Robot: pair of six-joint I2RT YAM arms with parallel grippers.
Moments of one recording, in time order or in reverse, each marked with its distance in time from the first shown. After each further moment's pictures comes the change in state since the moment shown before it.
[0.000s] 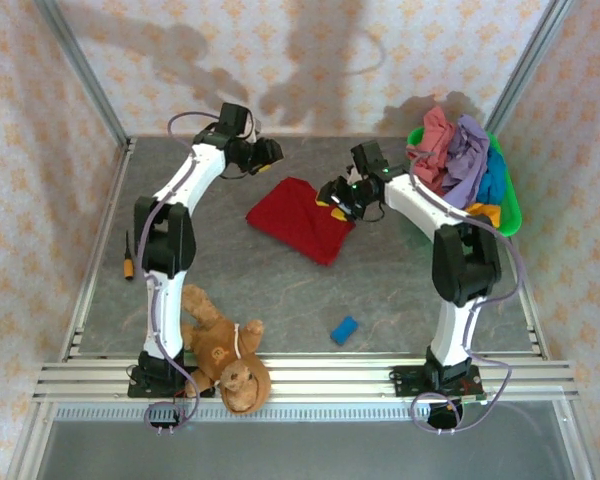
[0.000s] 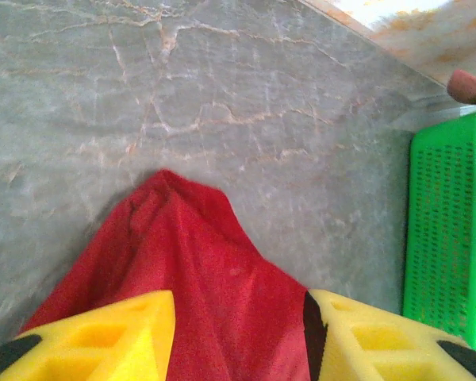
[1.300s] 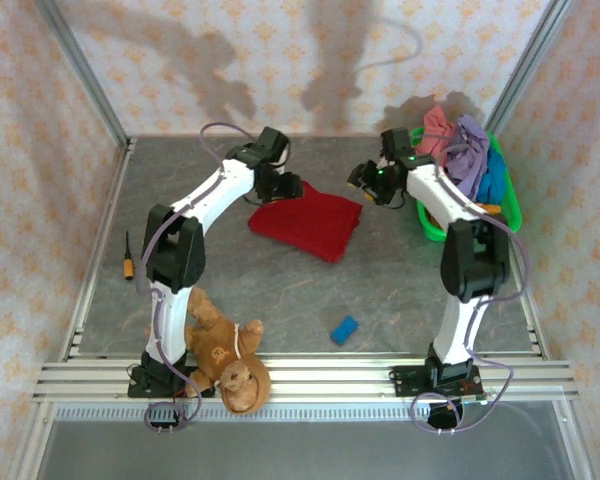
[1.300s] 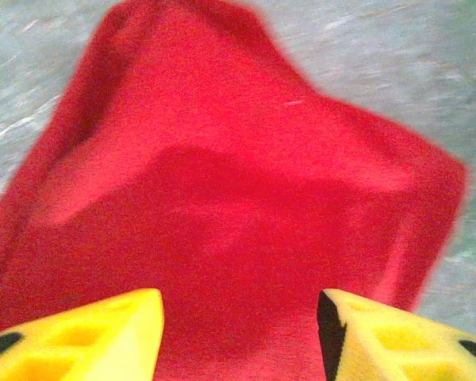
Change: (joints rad) left arm -0.225 -0.069 -0.087 -0.193 -0.274 0.102; right arm -0.164 -0.053 0.033 -0.040 0.167 -0.071
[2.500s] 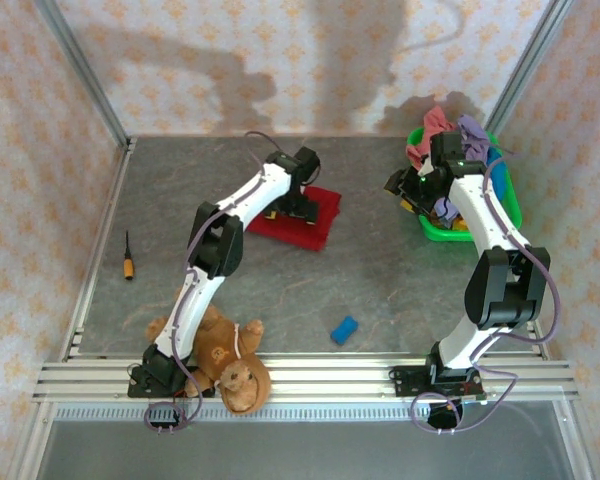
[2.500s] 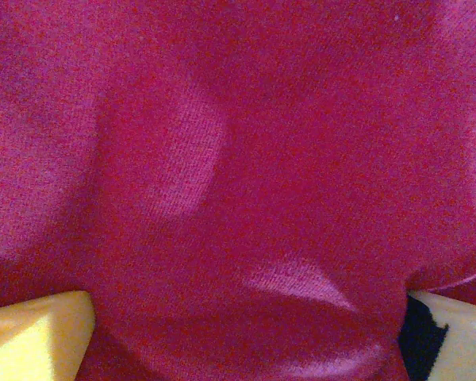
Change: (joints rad) left arm -0.050 0.391 0.396 -0.377 -0.207 0.096; right arm -0.179 -0.215 -0.130 -0.169 -0.066 -0.130
